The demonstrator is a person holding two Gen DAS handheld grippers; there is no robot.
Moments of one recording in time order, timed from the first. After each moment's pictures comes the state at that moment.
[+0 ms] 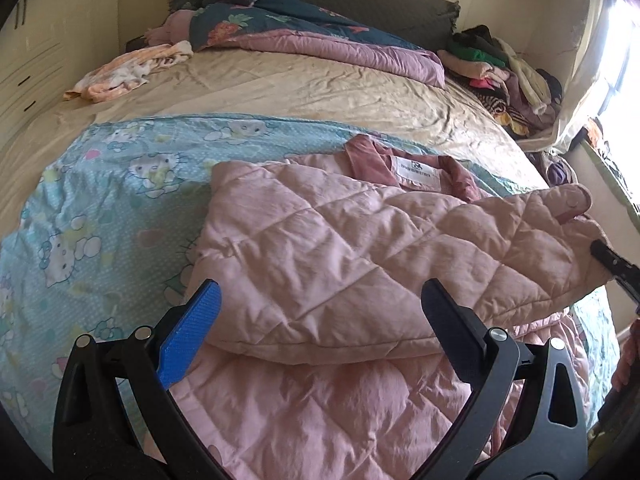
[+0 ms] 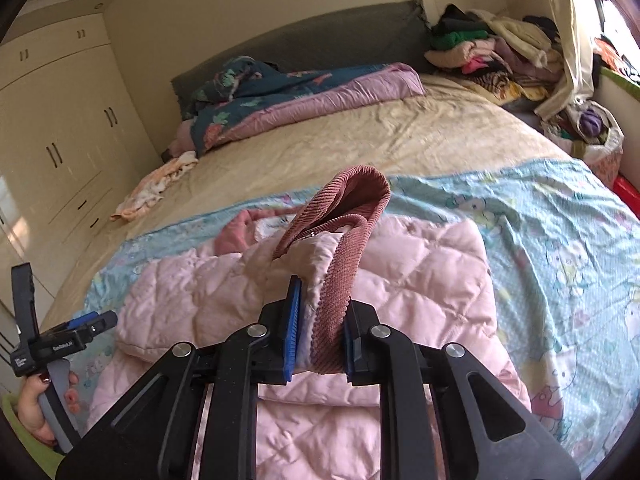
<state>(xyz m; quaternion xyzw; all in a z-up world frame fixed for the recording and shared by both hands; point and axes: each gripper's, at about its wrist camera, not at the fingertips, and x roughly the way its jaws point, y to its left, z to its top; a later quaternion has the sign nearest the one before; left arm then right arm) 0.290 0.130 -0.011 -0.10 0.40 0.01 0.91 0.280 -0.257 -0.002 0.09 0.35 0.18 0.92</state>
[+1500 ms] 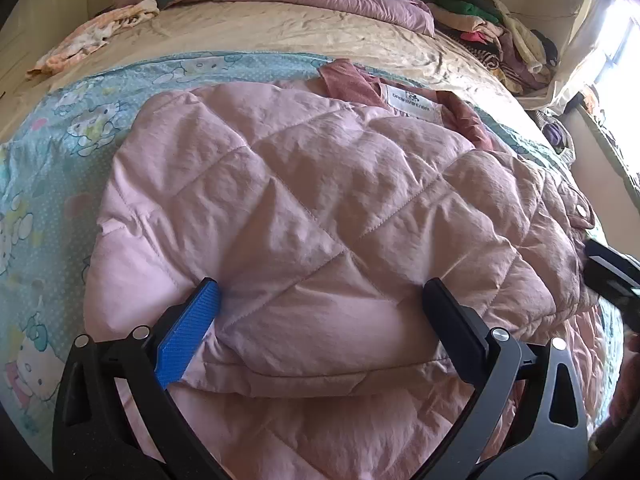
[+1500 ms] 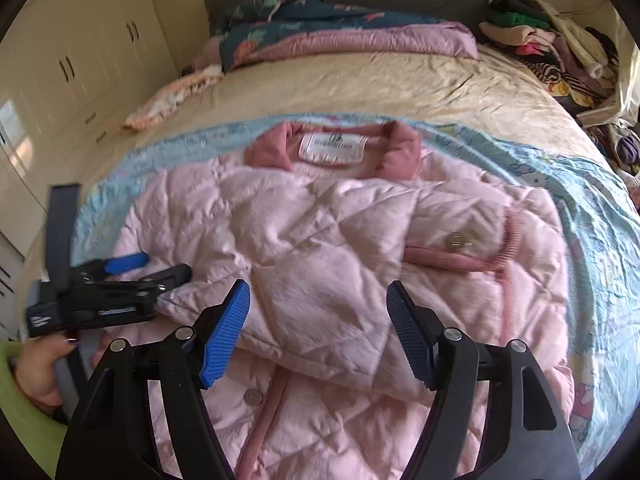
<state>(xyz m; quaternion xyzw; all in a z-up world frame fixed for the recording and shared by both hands) 0.327 0.108 -0.077 -0.10 0.47 -0.03 0.87 0.295 -0.157 -0.049 -0.04 0.45 0.22 0.86</state>
